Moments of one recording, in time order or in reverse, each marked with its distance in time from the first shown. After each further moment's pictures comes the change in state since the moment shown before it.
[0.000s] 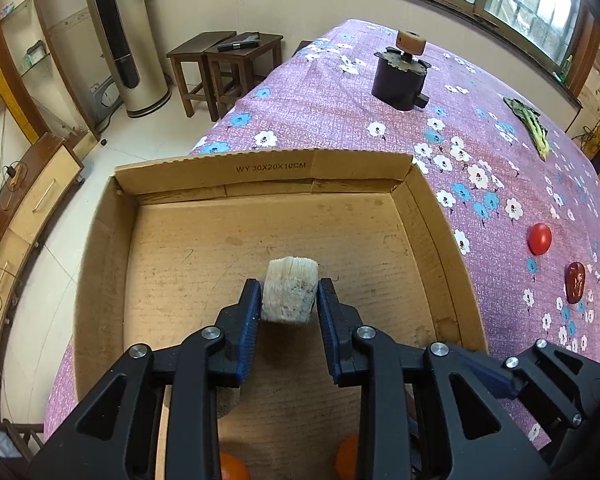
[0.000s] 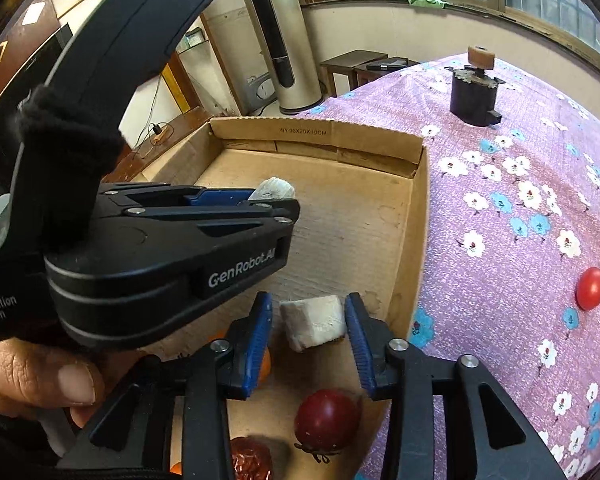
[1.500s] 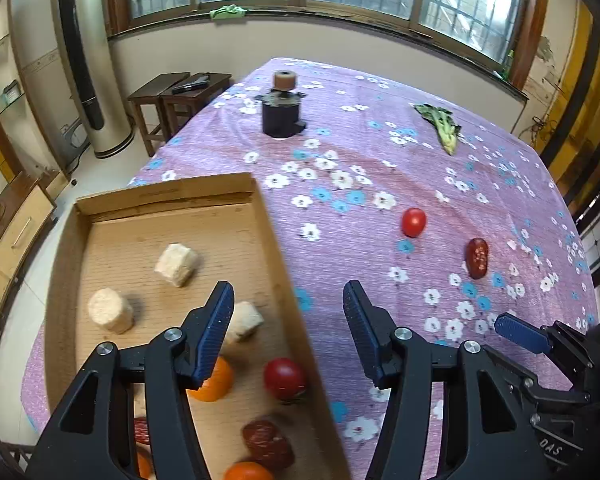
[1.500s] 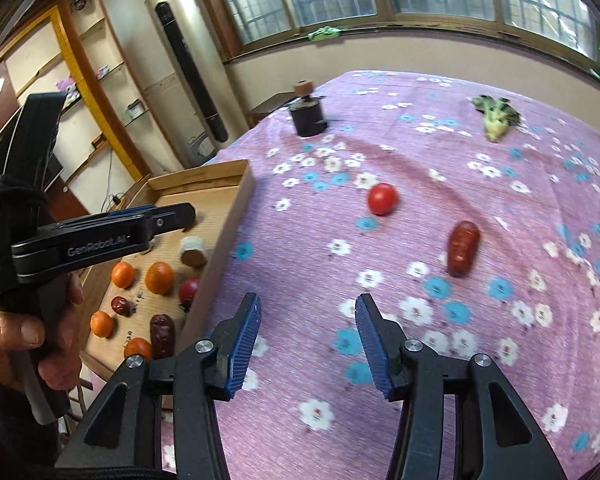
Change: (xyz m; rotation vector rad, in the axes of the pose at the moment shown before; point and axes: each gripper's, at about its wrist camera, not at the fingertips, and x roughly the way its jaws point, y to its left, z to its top) left arm -0.080 -0.089 -0.033 0.095 -0.121 -0.123; right arm -0.146 -0.107 -0.102 0.254 -0.169 -0.125
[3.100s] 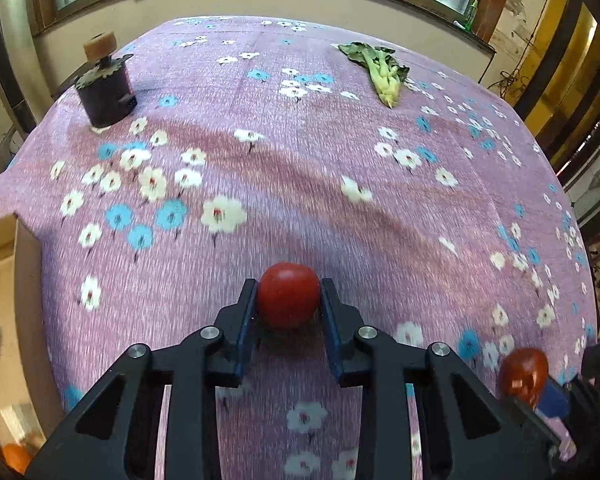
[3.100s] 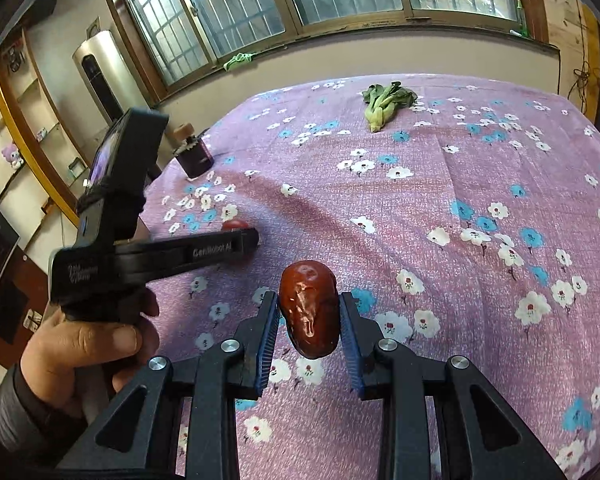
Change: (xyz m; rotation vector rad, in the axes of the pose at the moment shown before) left arm 0.121 -0.126 0.035 0.098 0.131 -0.132; right arm -0.011 -0.095 0.000 0.192 -0.084 -0.131
